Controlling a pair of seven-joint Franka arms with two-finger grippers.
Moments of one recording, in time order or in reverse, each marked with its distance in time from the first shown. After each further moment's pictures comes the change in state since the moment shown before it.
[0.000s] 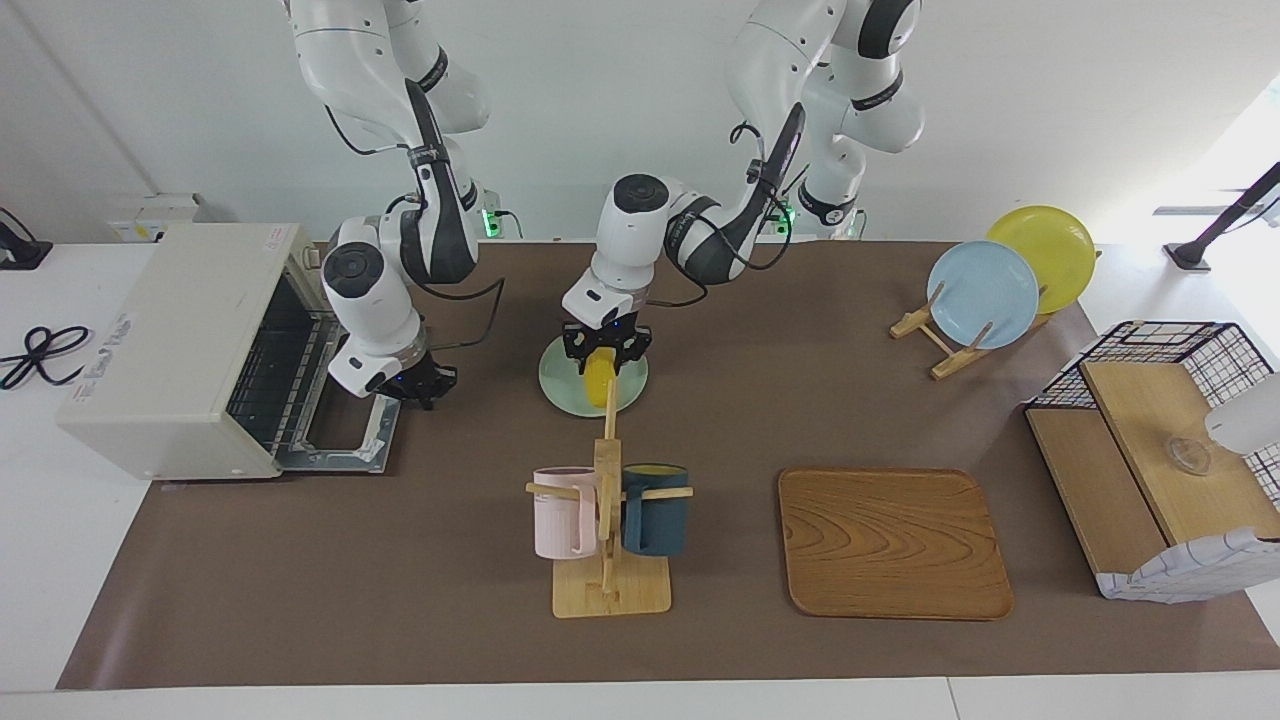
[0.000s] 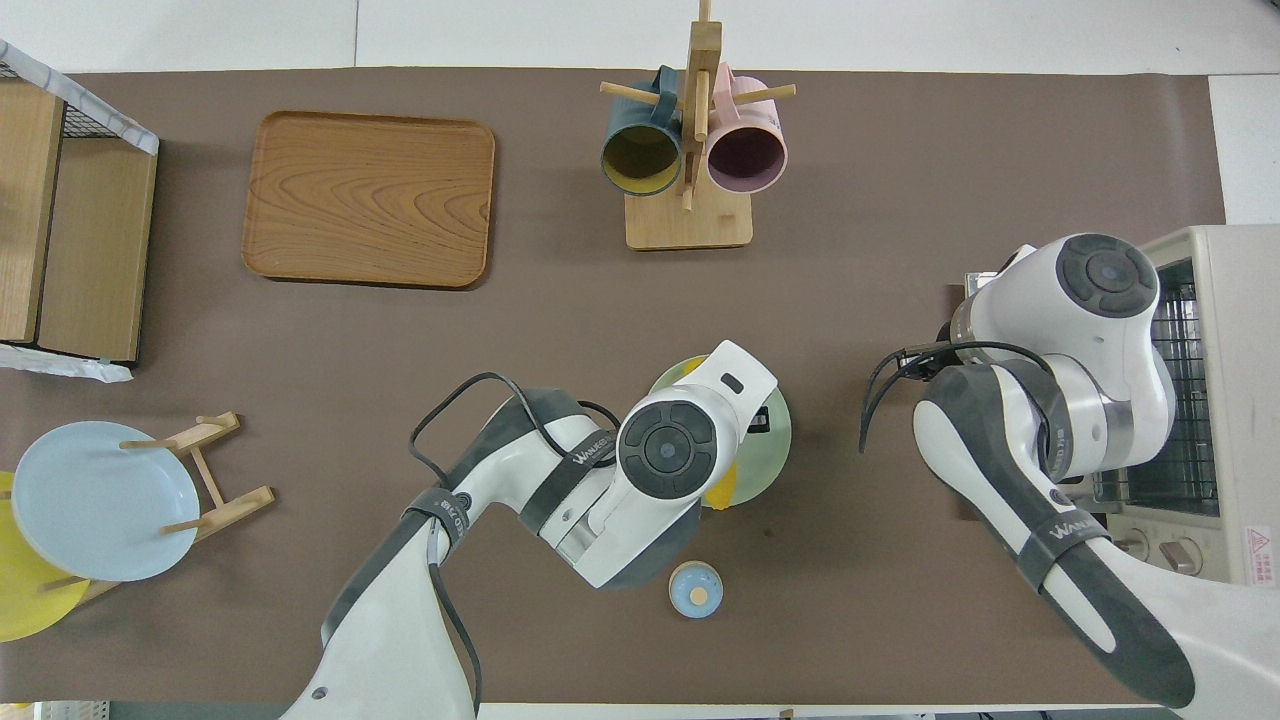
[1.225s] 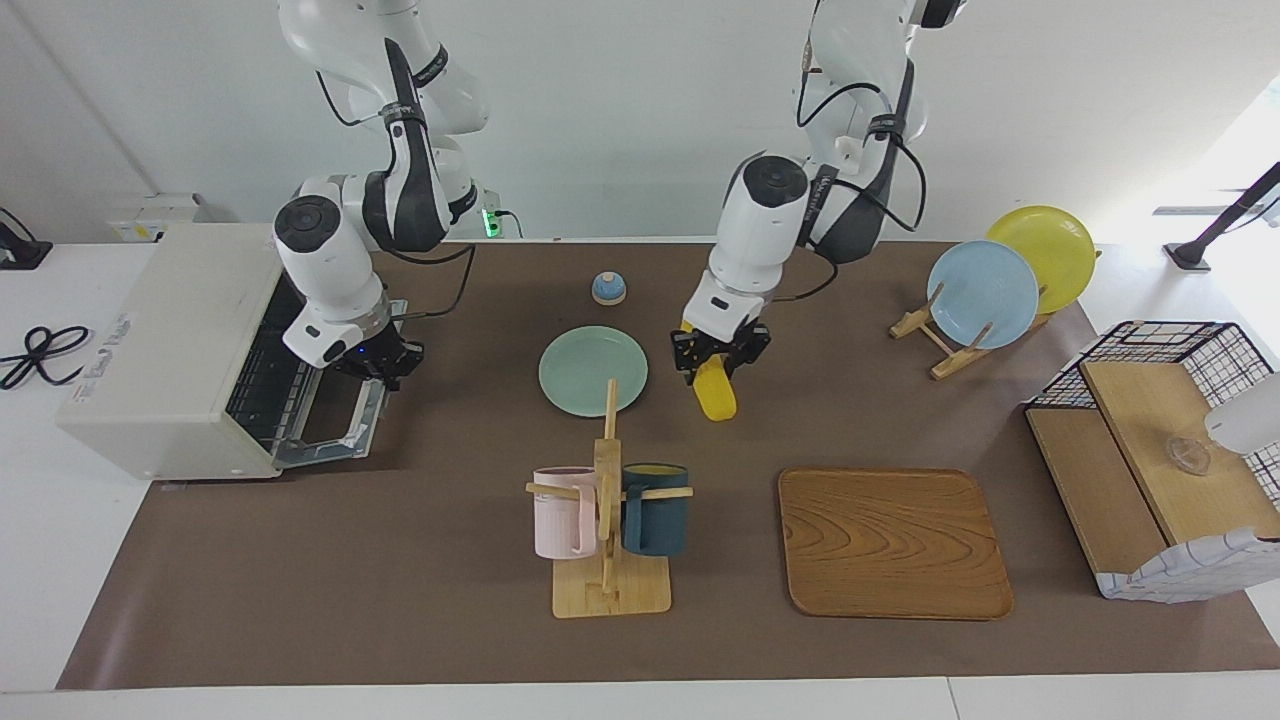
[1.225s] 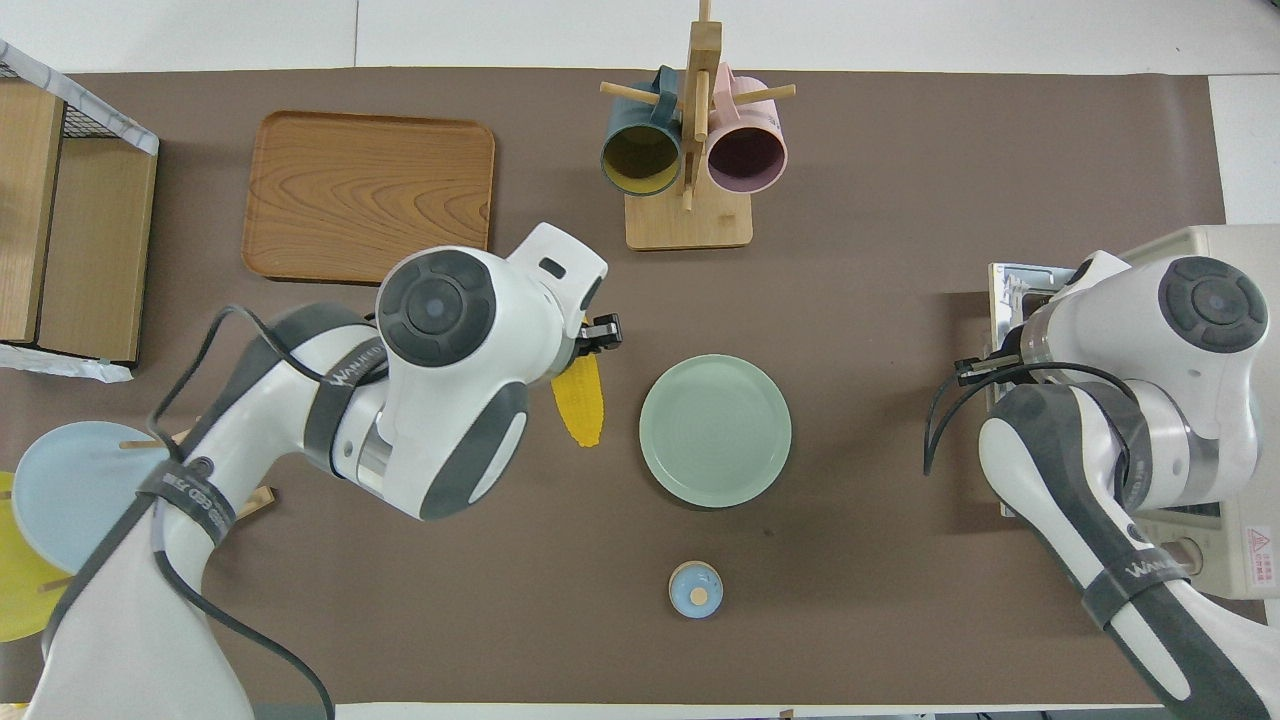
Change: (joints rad) left arm 0.224 -0.206 -0.007 -0.045 -0.012 -0.210 0.122; right arm -0.098 -0.085 0.012 -0.120 -0.018 0.113 -0.120
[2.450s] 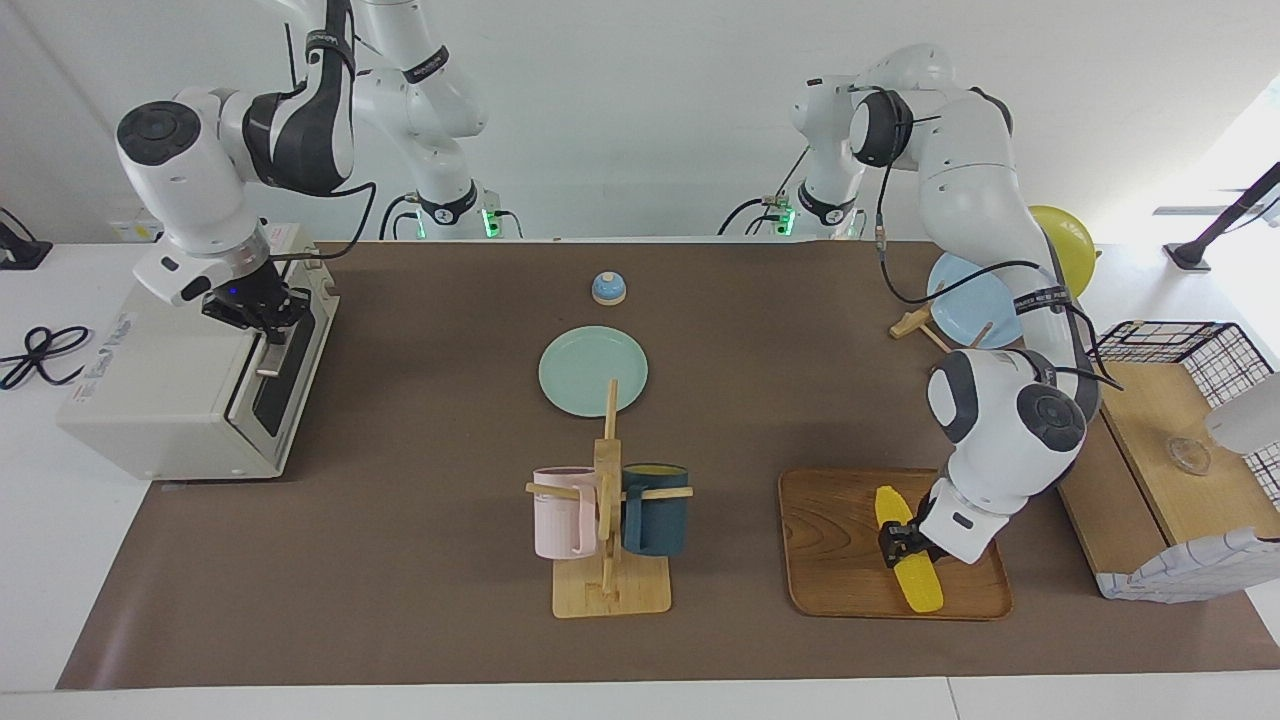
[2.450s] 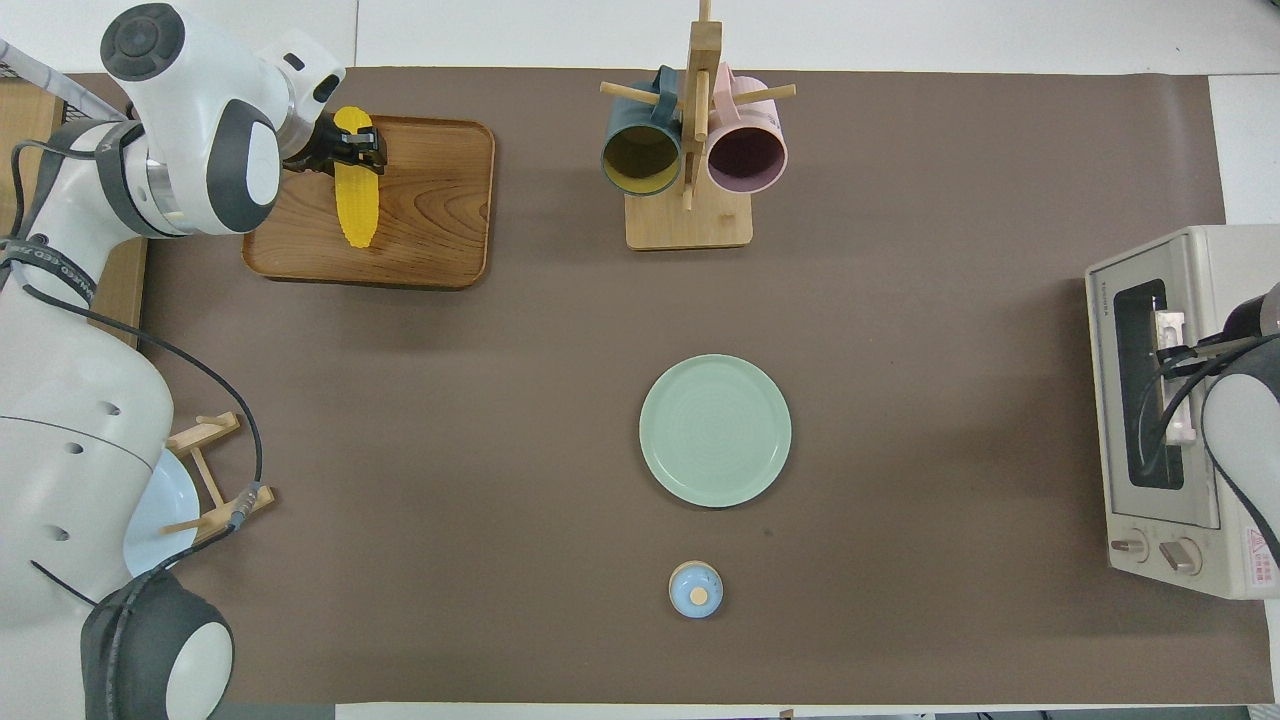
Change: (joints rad) left arm 0.495 0.641 0.017 0.793 0.017 -0.199 0.612; right arm -0.155 -0.137 -0.029 0.187 -0.110 -0.321 -0.179
